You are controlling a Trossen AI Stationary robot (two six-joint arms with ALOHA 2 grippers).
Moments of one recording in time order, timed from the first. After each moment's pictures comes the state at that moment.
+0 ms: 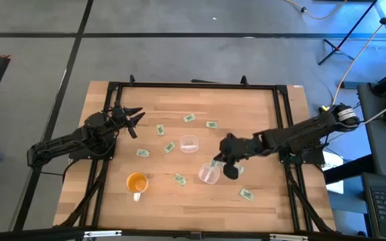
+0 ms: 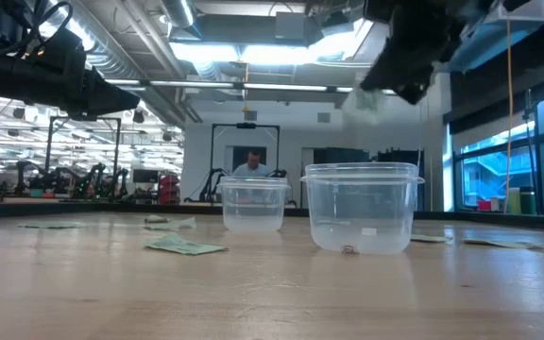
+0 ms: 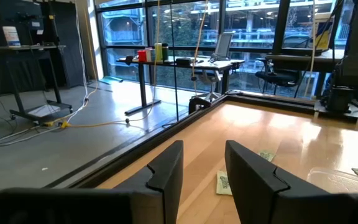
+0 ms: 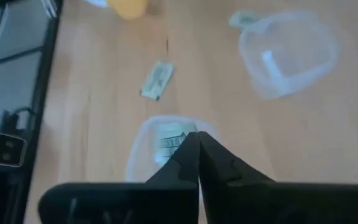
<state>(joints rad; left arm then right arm) 0.38 0.01 0.03 -0.01 -0.22 -0.02 0.27 1.39 0.86 -0.20 0.11 0.47</state>
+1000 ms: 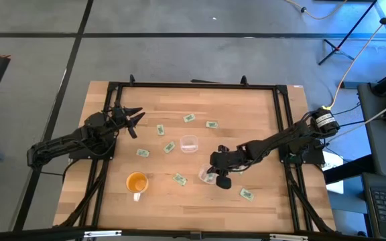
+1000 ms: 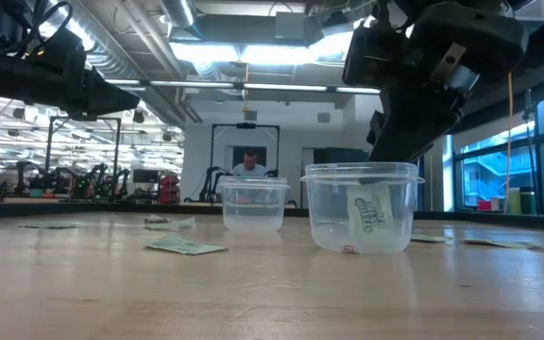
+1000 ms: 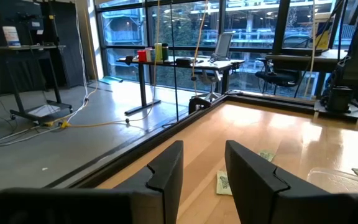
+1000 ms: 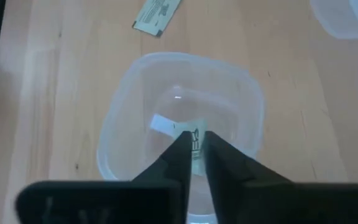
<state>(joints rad) 0.38 0.01 0.03 -0.01 -0.22 -0.02 0.30 1.66 0.86 -0.08 0.03 0.44</state>
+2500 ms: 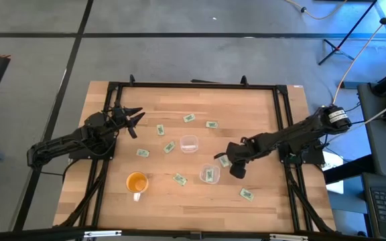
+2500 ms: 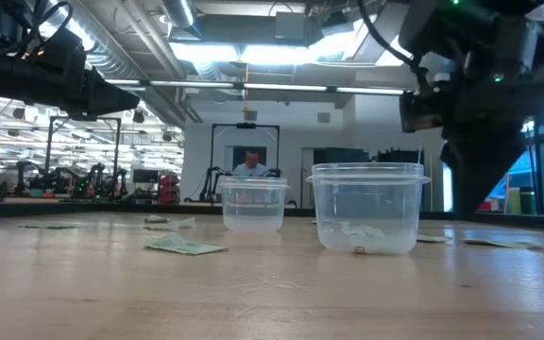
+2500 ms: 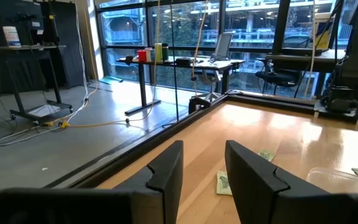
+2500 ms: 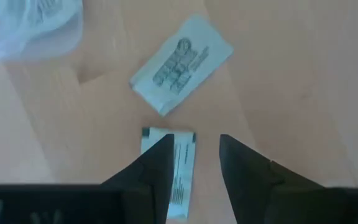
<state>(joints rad) 0.38 0.01 0.03 -0.01 -0.22 -0.02 0.23 1.49 0.74 -0.51 0.05 0.62</state>
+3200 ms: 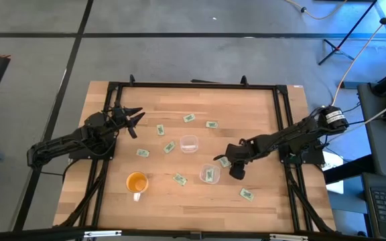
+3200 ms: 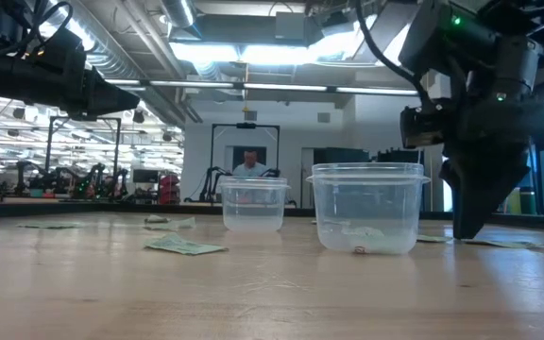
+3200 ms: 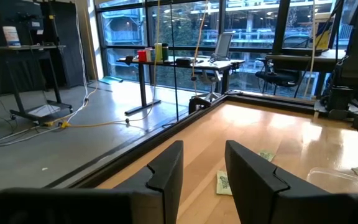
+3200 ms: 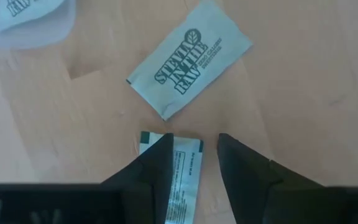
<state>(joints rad) 0.38 0.01 0.03 -0.01 -0.22 -0.02 0.23 1.55 0.69 -0.39 0.01 0.60</state>
